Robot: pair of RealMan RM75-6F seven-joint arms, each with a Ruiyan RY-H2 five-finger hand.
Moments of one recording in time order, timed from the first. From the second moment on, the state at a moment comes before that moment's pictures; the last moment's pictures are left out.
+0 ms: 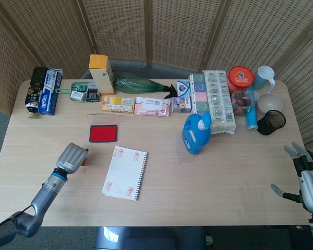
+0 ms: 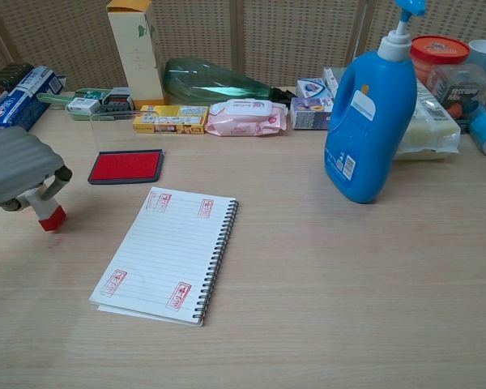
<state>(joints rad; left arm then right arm) -0.53 -1.60 -0.02 -1.12 1.44 1.06 0.63 0.05 -0.94 0.09 -1.84 -1.48 1.49 0.11</state>
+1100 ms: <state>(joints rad) -0.56 -1.58 -0.03 -1.21 1.40 1.05 0.73 0.05 -0.93 0.08 -1.85 -1.49 1.50 0.12</state>
